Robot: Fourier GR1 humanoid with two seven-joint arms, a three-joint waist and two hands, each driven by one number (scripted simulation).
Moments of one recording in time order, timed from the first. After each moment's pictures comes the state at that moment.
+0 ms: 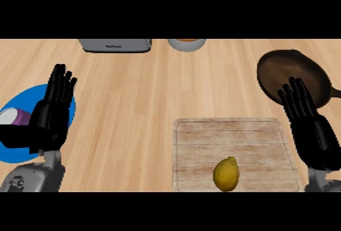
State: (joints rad) left arm -0.16 0.24 -0.06 -1.64 0.15 0.28 0.03; right arm -0.05 -0.40 0.14 -1.68 -0.40 -0.19 -0.09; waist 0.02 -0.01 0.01
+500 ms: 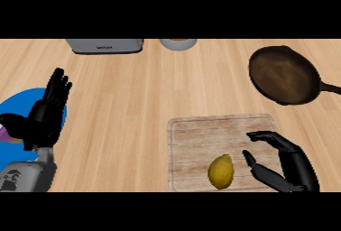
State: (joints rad) left arm -0.17 0.30 -0.02 -1.52 0.13 0.21 0.04; right arm 0.13 -0.39 0.28 -1.64 -0.14 -0.22 -0.24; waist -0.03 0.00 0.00
